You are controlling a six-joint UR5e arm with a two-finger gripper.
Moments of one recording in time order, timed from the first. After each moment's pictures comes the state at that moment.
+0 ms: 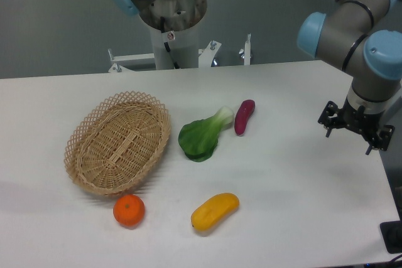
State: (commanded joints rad) arm 2.79 -2.09 -1.37 -1.11 1.56 1.39
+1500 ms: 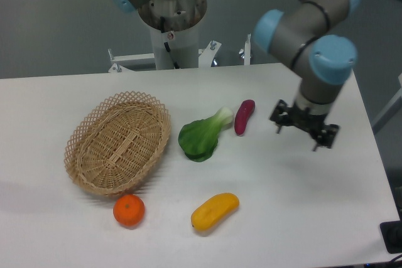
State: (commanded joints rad) arm 2.64 -1.92 -1.70 -1.09 1.53 1.28
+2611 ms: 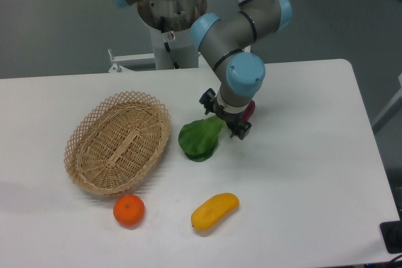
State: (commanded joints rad) arm 2.52 -1.86 -1.99 -1.03 1.54 1.32
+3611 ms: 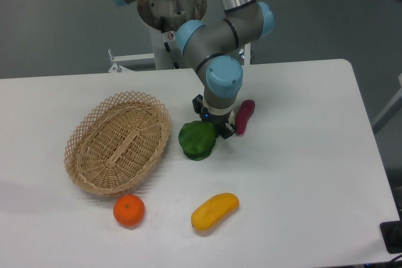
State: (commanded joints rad) arm 2.50 -1.87 -2.02 -0.90 1.57 1.28
